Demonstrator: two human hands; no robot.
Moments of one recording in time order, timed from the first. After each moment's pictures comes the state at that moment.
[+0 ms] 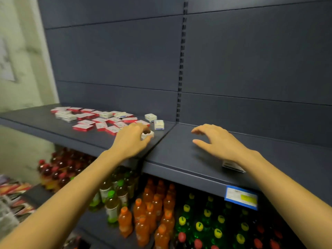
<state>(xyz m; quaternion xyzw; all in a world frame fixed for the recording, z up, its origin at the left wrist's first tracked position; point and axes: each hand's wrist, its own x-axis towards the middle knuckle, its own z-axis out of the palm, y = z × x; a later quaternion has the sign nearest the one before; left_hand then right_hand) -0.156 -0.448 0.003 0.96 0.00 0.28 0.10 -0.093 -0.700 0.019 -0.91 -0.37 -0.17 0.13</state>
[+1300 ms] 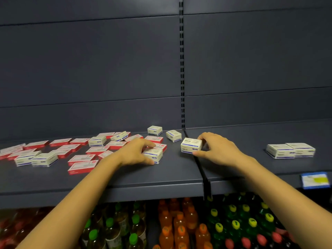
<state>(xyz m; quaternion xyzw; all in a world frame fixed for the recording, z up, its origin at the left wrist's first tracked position) -0.046 -0.261 0.000 0.95 -0.22 0.01 0.20 -0.095 -0.522 -0.002 -0.97 -0.07 -0.15 0.16</state>
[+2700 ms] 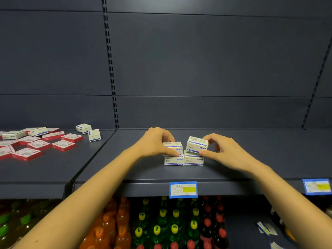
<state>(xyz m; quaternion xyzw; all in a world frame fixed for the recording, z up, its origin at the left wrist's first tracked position) -0.076 -0.620 0.009 0.91 -0.29 0.06 0.29 -0.123 -0.852 -0.009 -0.95 -0.14 -0.16 0.24</state>
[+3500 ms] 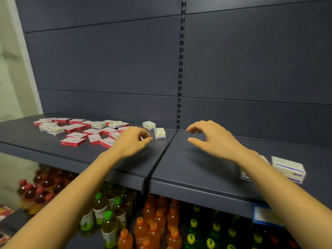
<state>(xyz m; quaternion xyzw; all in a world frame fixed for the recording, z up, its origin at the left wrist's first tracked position) -0.098 -0.399 0.006 0.95 -0.05 0.21 0.20 -0.070 -0.650 0.026 -0.90 -0.34 -0.21 0.17</state>
